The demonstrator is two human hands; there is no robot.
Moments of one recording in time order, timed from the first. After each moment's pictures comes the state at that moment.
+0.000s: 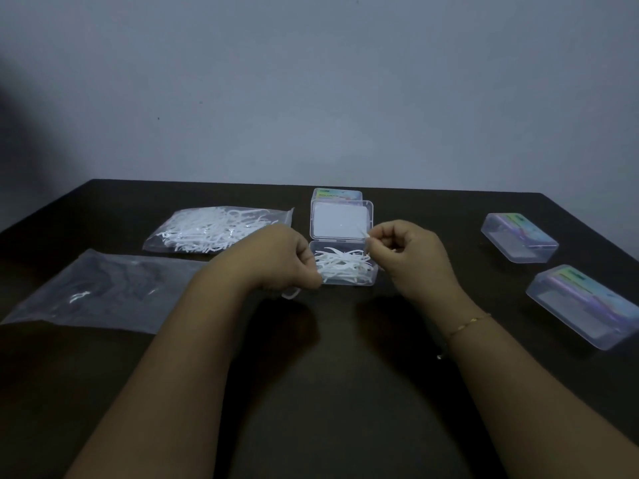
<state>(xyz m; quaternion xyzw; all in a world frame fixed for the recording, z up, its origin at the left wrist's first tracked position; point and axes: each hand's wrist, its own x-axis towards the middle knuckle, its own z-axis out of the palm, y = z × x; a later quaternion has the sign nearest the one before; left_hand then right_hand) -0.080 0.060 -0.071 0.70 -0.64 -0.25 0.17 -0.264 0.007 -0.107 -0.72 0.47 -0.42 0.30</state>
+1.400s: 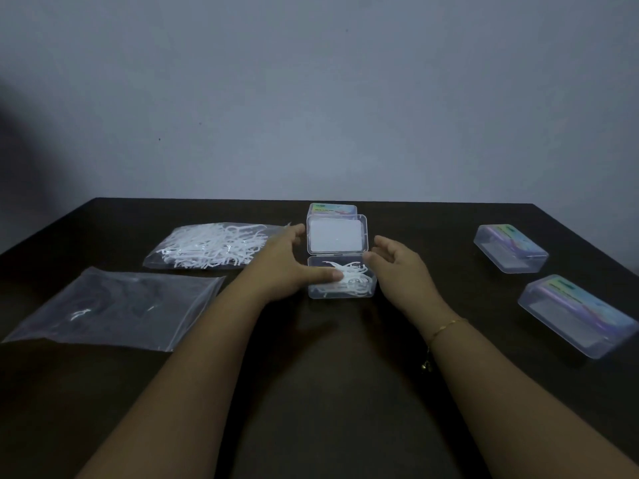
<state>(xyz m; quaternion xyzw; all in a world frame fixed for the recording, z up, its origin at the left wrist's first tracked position) -0.085 0.035 -0.099 0.70 -0.59 -0.26 0.32 -0.261 -0.002 -0.113 -0.65 0.52 -0.37 0.41</state>
